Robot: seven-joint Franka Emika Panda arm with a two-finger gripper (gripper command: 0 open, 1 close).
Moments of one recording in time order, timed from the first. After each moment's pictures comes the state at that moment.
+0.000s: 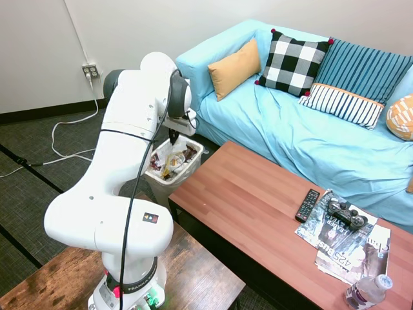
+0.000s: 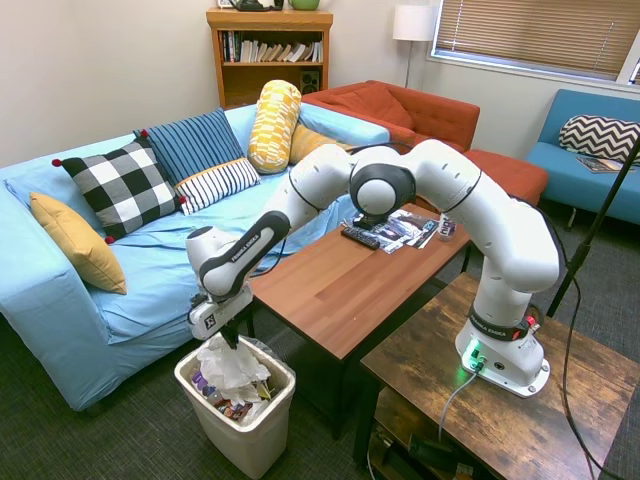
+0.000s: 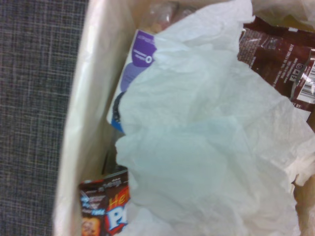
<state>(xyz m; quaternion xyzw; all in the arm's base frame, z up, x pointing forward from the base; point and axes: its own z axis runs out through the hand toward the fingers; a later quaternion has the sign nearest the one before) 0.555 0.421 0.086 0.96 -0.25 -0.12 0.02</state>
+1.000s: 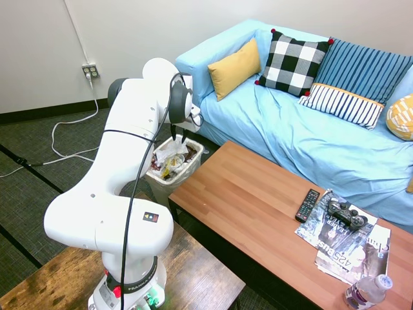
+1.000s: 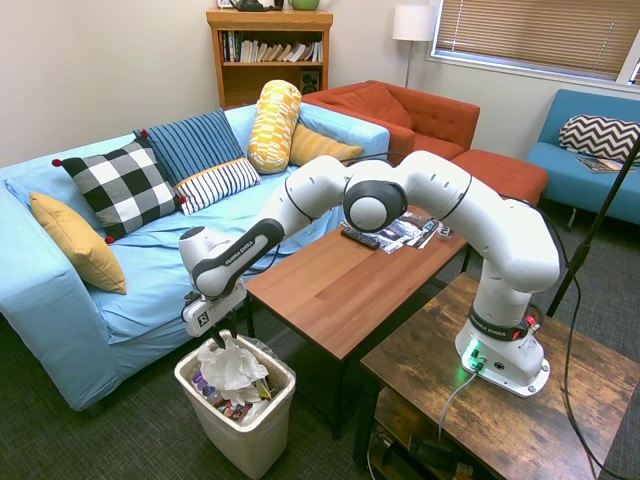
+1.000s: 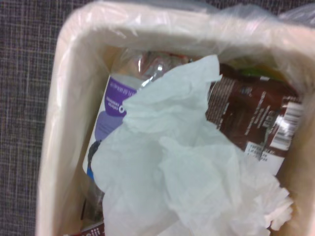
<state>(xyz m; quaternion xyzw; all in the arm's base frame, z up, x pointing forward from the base) 0.587 0.430 0.114 0.96 -0.26 -0.08 0.03</state>
